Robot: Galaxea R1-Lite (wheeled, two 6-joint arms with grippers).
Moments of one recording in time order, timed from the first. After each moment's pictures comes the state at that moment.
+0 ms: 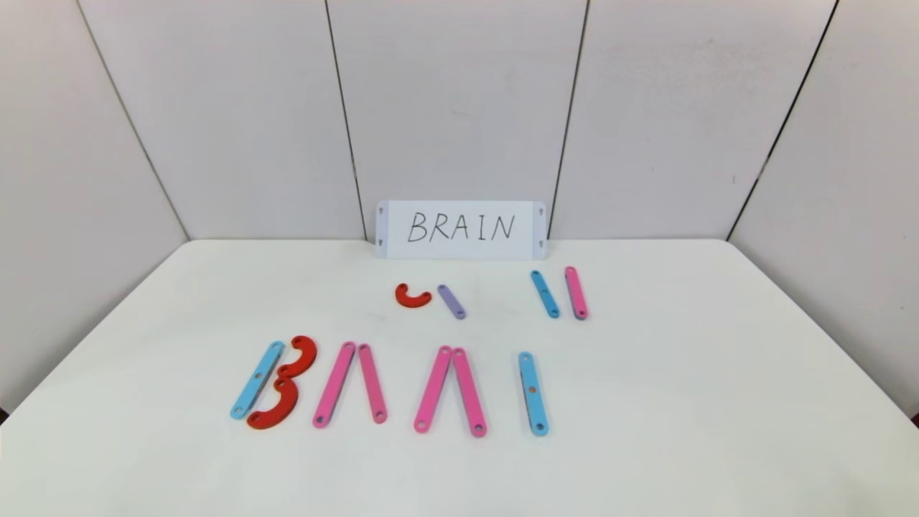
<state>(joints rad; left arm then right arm) 0.00 0.00 0.00 0.00 0.00 0.03 0.00 0.00 0.00 0.00 0.00 0.00</state>
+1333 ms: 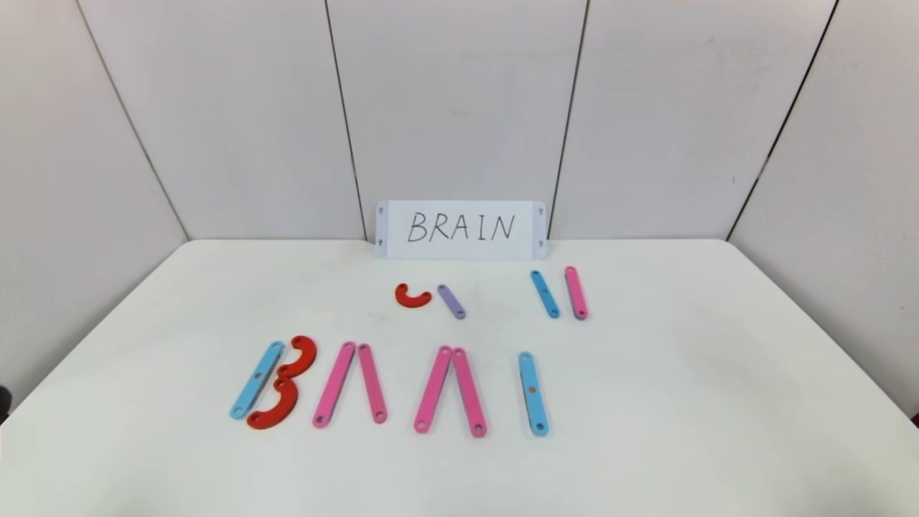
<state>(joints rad) -0.01 0.52 -0.57 0.07 -0.07 0.02 0.00 0.58 -0.64 0.13 0.08 -0.03</state>
